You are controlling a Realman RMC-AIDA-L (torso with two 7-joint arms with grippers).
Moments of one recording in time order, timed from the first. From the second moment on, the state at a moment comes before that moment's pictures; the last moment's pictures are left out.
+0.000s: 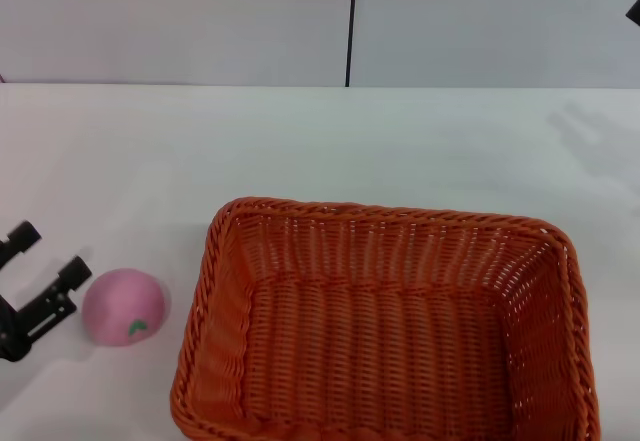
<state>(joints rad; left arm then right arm) -0.16 -2.05 -0.19 0.34 -0.86 -1.82 2.38 0.39 2.03 -0.56 -0.52 -1.45 -1.53 1.40</state>
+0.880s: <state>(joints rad) -0.17 -2.06 0.01 0.32 -0.87 -1.60 2.38 0.40 2.04 -0.56 -0.49 -1.44 -1.53 1.40</state>
